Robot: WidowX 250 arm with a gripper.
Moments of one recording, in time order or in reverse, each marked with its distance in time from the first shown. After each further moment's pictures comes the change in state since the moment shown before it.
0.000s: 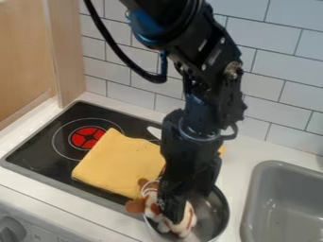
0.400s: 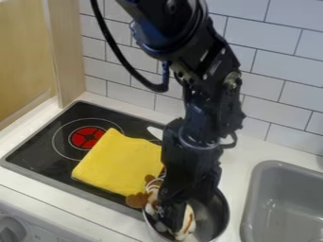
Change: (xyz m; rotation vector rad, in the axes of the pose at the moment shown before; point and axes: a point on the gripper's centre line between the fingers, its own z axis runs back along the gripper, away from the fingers) arm -0.003 0.002 -0.010 0.026 0.019 -0.026
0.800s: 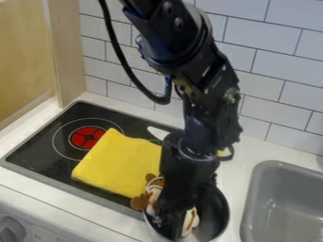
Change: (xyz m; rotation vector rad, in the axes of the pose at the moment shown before) arm 0.000 0.004 -0.013 0.049 -0.006 0.002
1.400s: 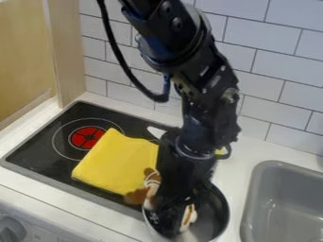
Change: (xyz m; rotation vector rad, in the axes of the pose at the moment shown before) arm 0.006 0.000 0.005 -0.016 -0.032 0.012
